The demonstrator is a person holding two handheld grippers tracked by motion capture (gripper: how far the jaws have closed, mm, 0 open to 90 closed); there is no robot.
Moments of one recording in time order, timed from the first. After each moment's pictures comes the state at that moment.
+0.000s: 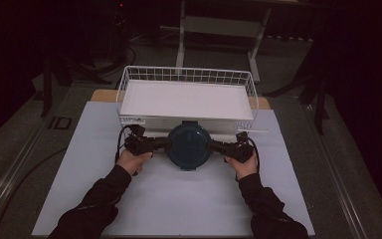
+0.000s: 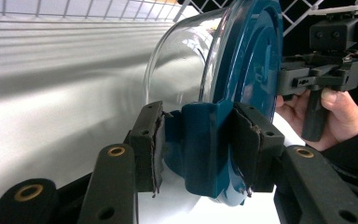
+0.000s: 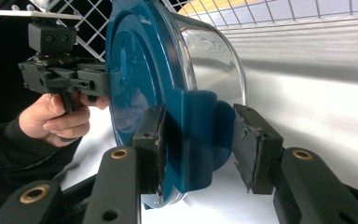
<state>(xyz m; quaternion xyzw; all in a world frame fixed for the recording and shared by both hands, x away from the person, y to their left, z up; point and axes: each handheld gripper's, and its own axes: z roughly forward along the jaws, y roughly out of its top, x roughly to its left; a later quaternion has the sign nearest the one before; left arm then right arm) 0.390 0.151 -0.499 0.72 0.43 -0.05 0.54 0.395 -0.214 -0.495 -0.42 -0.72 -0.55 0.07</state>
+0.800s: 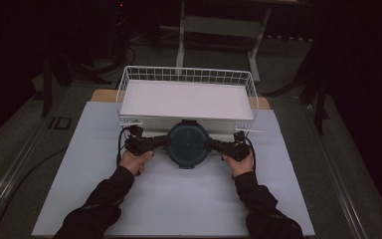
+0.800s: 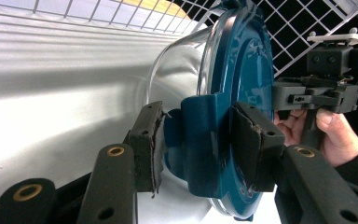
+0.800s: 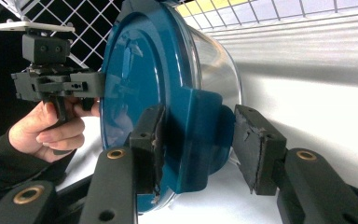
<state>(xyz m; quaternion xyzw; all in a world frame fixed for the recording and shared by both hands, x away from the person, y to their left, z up) 0.396 0.153 -0.515 0.68 0.46 -0.06 0.56 0.408 -0.211 -0.511 -0.43 -0.71 -0.55 0.07</state>
